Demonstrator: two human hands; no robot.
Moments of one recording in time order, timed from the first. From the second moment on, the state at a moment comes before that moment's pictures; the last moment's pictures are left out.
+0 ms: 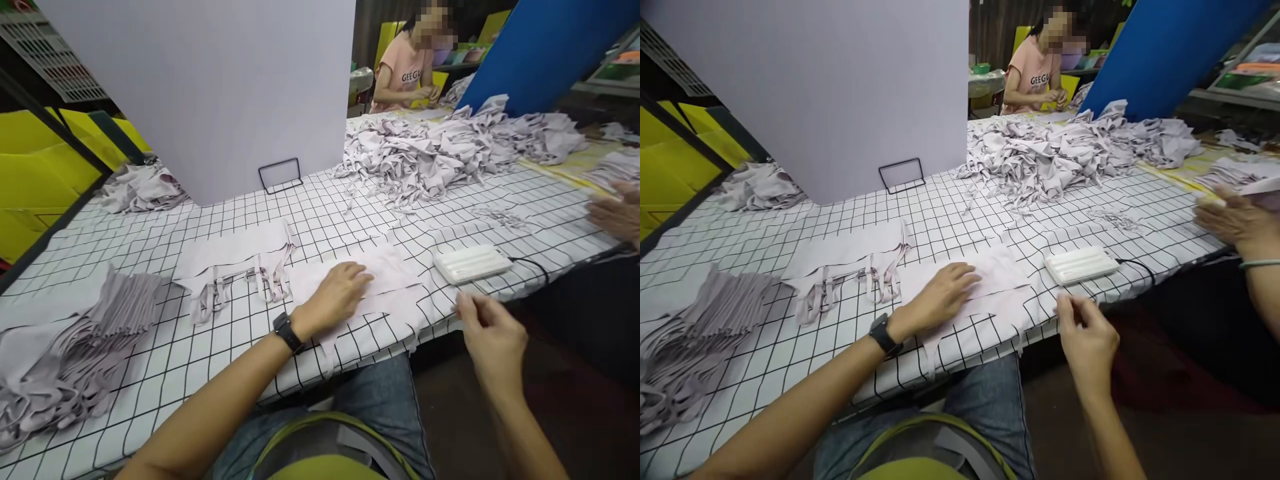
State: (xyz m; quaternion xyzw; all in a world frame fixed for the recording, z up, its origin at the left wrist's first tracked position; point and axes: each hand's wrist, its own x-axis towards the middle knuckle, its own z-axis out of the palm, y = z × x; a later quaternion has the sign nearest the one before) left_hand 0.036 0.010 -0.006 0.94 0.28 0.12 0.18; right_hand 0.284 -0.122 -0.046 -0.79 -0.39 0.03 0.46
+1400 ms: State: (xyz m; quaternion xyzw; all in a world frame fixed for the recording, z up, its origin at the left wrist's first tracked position) left_hand 0.102 0.000 -0.029 0.96 0.19 0.06 0.21; right_hand 0.256 -0.296 -0.016 -0.59 -0.23 0.44 0.63
